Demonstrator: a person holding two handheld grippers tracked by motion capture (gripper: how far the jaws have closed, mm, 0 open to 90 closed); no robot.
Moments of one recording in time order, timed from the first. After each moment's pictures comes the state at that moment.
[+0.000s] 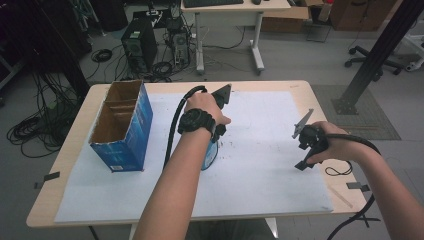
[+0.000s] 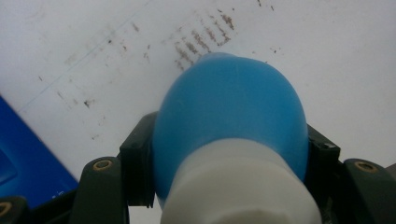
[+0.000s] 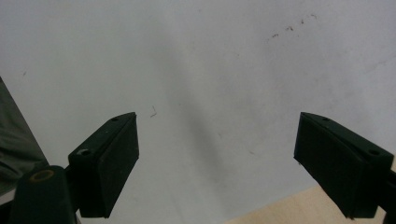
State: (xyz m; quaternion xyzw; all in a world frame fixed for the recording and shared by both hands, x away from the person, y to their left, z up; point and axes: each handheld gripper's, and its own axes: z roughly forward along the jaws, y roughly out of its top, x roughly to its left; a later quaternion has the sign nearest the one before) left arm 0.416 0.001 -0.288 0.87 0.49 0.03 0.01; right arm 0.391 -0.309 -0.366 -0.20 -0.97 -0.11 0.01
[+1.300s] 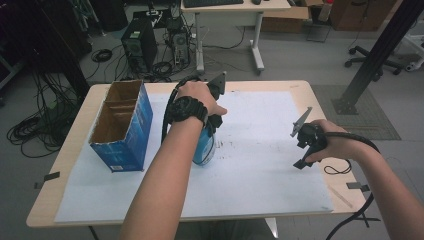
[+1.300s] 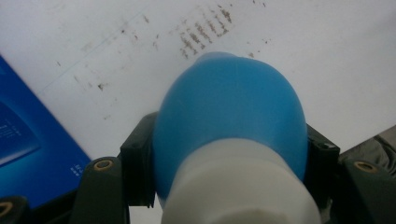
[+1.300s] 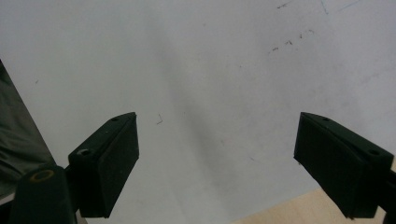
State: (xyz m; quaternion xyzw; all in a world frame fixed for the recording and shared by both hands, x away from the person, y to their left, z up) left arm 0.412 0.014 -0.245 0.87 0.49 0.01 0.02; right arm 0.390 -0.302 -0.358 -0.20 -0.97 -0.11 0.01
